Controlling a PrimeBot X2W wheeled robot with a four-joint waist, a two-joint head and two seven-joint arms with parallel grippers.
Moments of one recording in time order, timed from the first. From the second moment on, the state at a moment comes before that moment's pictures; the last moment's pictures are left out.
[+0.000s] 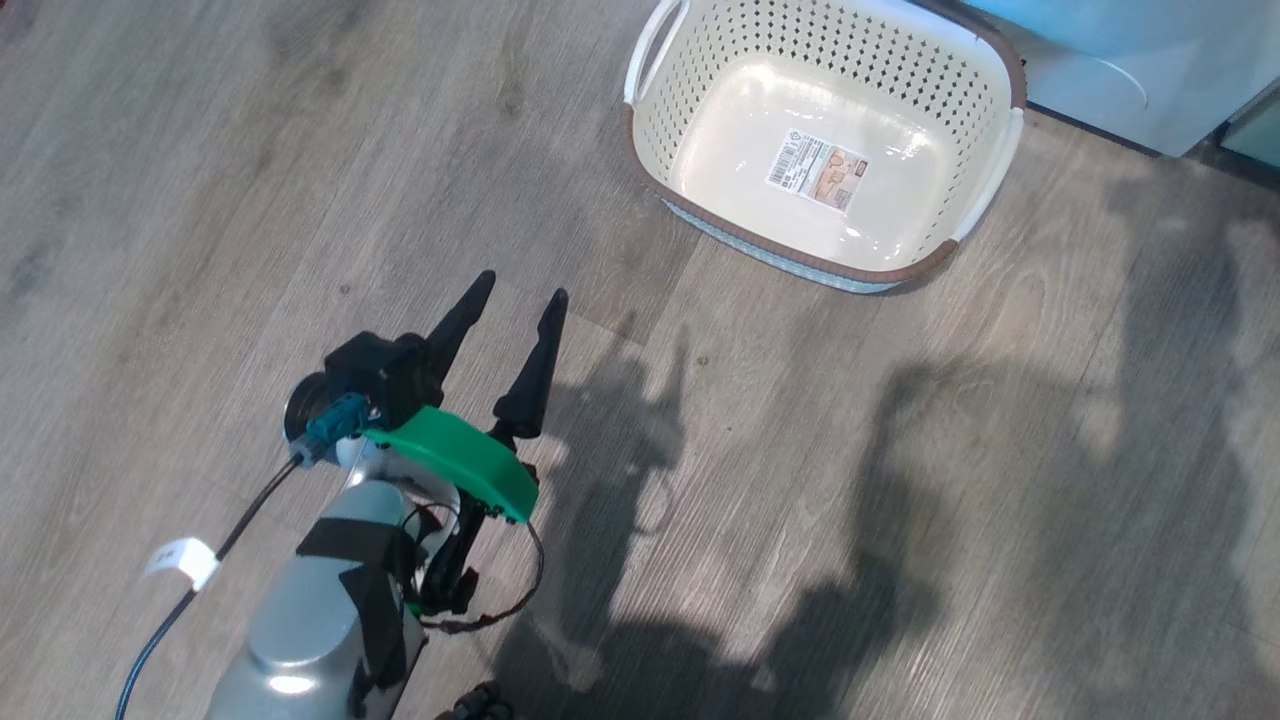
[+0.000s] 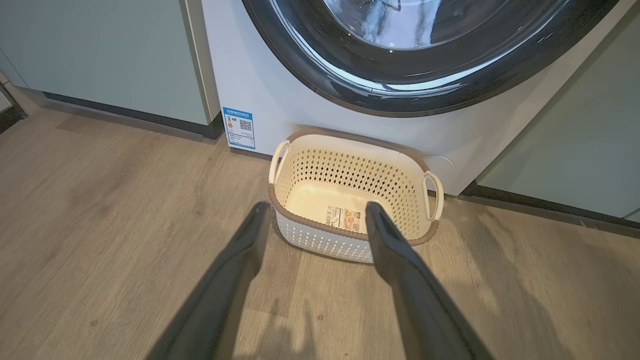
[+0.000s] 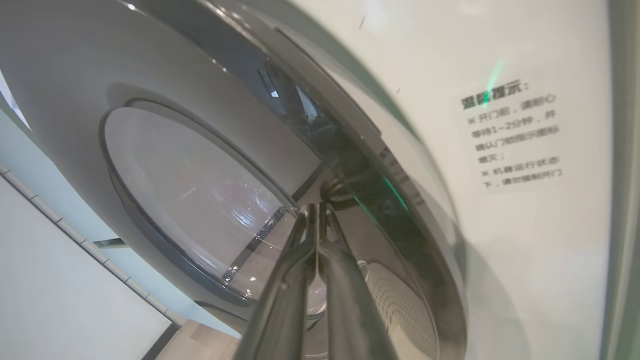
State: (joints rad) left arm -0.40 0.12 -0.26 0.33 -0.35 -0.13 -0.26; right arm -1.20 -0.10 -0.06 0.96 0.39 0.13 -0.26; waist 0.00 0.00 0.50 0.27
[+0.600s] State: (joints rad) left arm -0.42 0.12 -0.27 0.33 -0.34 -0.13 -0.26; right arm -1.24 -0.10 -0.10 0.95 0.34 0.13 -0.26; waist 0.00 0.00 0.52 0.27
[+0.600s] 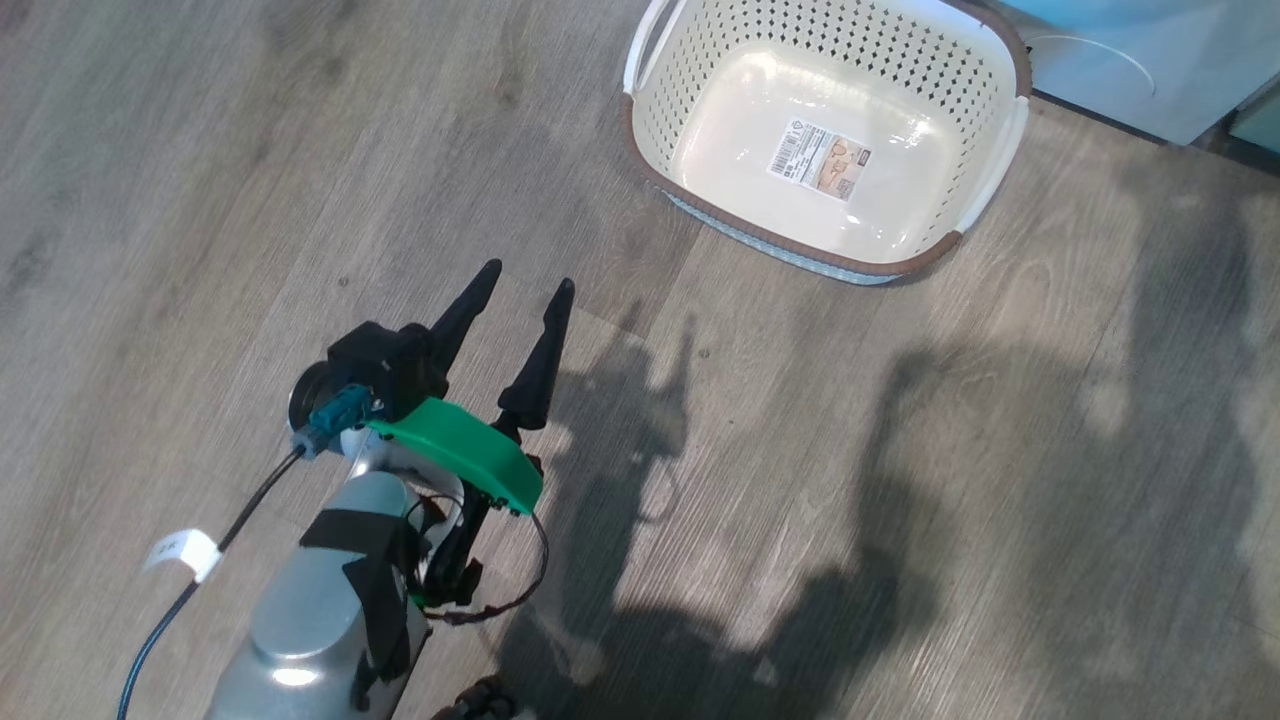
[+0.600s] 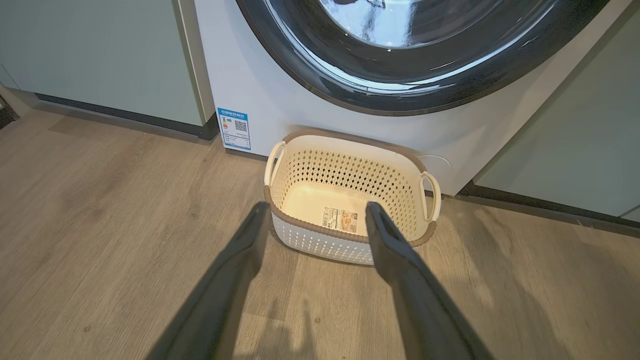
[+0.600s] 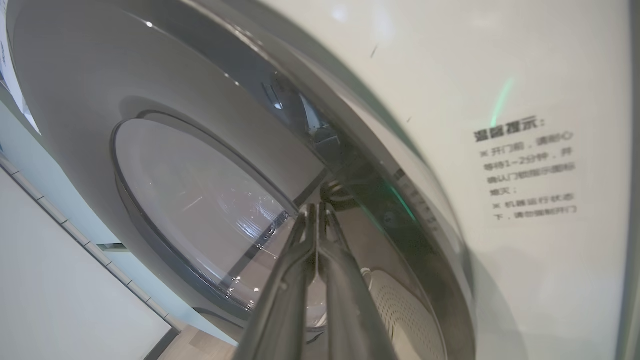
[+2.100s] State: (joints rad) left arm -0.36 0.17 -0.23 0.35 -0.34 -0.13 -0.26; right arm -0.90 -0.08 0.19 0.75 0.48 0.13 -0.26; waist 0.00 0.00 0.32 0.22
